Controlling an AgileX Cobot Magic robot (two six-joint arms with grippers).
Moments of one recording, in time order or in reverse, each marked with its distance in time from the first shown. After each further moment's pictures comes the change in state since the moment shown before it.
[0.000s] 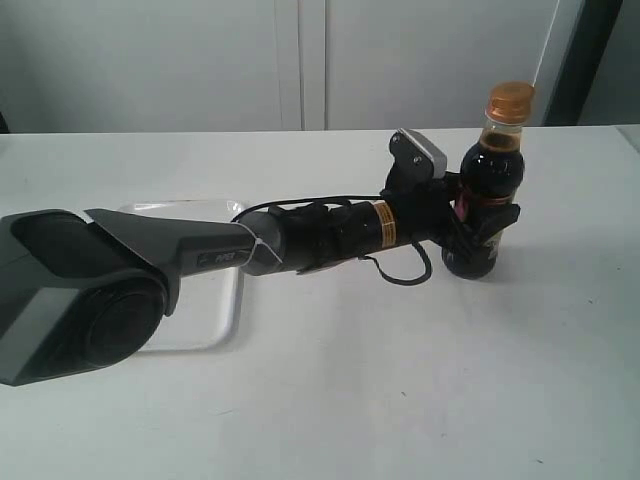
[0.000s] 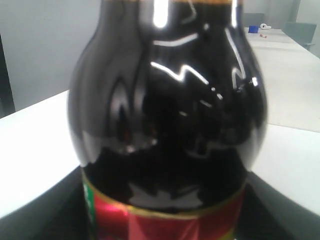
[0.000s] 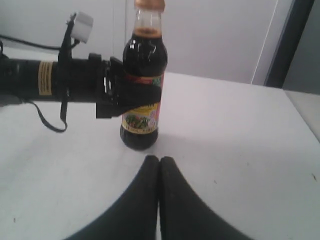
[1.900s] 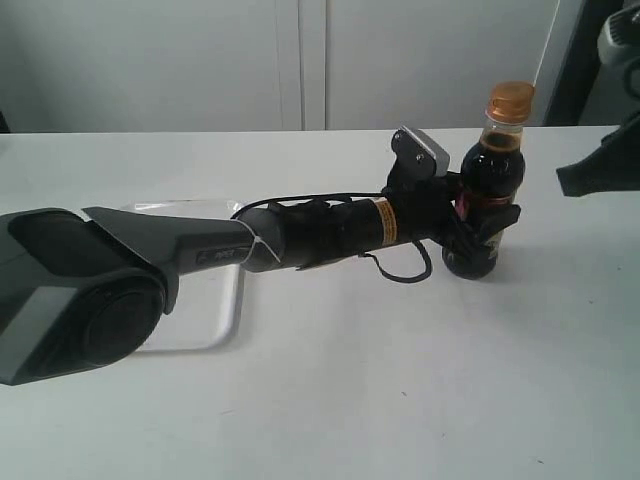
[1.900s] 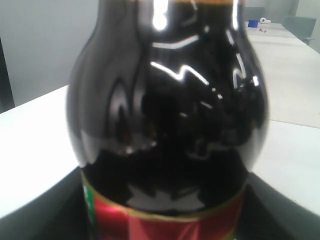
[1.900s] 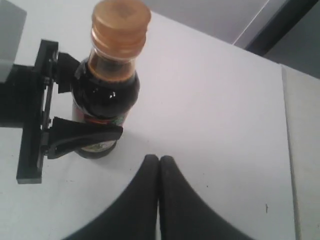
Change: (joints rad) left arm 0.000 -0.004 -0.008 0.046 0.024 -0.045; right arm 0.000 1.143 -0.855 -0.191 0.212 -0.022
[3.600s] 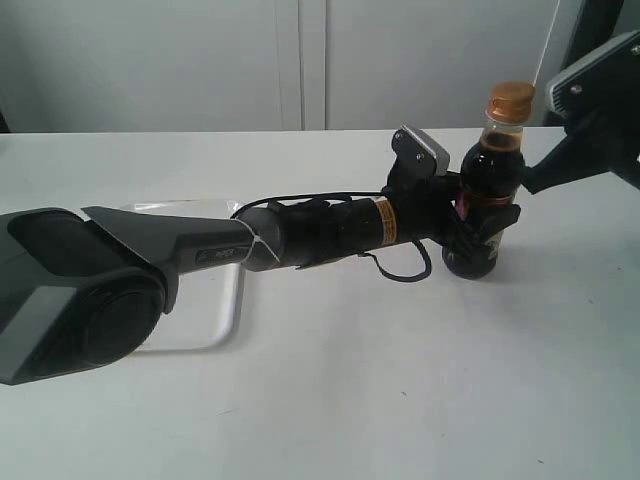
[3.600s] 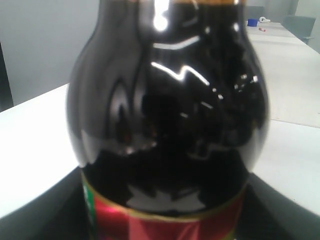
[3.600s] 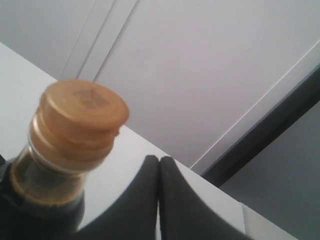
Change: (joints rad) left arm 0.000 0.000 -0.004 0.016 0.002 -0.014; right arm -0.131 0.340 0.151 0.086 -0.989 -0.378
